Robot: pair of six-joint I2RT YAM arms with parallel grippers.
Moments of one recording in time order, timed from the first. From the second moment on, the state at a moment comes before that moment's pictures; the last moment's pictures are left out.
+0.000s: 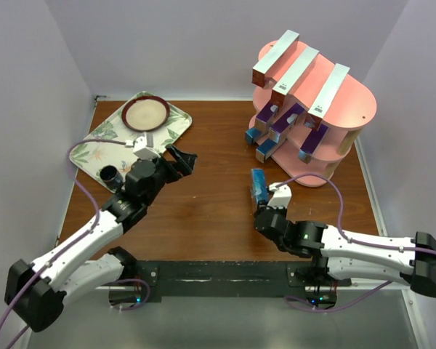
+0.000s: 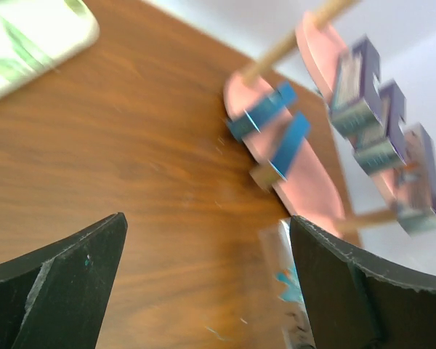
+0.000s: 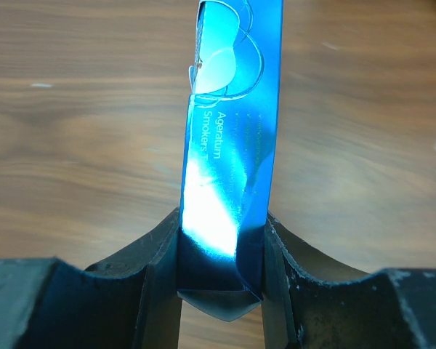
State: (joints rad) left arm -0.60 0.93 0.63 0.07 -0.24 -0.79; right arm 1.21 0.91 0.50 -0.40 0.78 0.83
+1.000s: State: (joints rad) left arm -0.53 0.79 0.79 -0.32 -0.52 -0.33; right arm 0.93 1.42 0.72 -0.36 1.03 0.92
